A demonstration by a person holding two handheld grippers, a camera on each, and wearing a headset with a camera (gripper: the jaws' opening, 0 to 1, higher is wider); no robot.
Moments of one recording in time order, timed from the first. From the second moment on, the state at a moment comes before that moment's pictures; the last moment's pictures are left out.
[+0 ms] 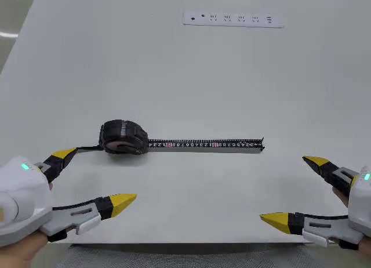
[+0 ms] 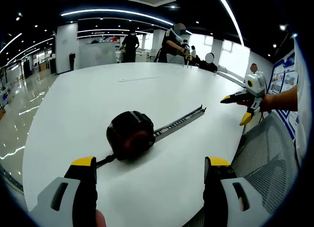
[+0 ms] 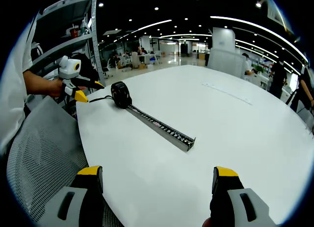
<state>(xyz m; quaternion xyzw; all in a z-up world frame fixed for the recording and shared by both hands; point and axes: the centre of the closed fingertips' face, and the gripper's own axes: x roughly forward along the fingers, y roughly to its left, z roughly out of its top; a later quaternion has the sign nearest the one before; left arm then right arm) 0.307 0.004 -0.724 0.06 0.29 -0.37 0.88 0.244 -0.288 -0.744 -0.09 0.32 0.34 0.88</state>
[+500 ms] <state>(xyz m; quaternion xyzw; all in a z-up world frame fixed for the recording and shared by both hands) 0.334 -0.018 -0.722 0.04 0.29 -0.38 0.88 0.250 -0.289 -0.744 -0.09 0.32 0.34 0.88</state>
